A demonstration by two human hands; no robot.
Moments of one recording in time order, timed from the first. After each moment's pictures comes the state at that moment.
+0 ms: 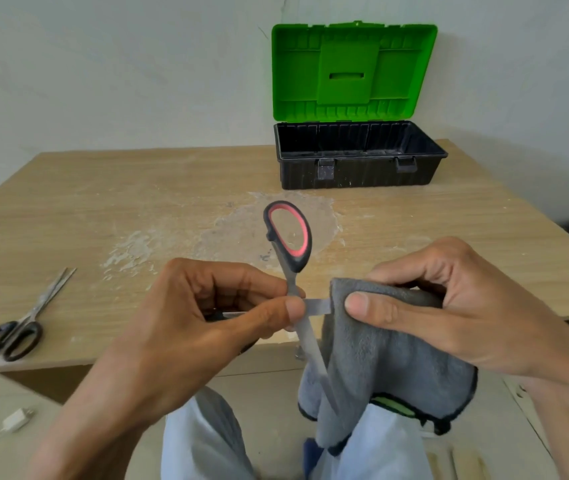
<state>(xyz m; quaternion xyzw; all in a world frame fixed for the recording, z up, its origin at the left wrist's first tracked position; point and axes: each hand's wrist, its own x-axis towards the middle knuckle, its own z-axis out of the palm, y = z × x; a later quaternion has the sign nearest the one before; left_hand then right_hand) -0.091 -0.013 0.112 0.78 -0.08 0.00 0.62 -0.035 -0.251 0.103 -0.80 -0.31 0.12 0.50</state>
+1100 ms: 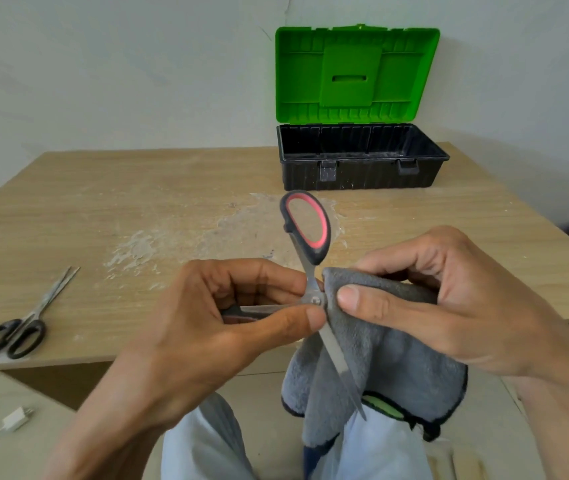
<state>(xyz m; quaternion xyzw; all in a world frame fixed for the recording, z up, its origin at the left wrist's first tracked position) -0.093 -0.019 0.113 0.75 -0.06 -0.01 0.66 -0.036 -0.239 0.112 -0.79 -0.34 0.10 0.50</state>
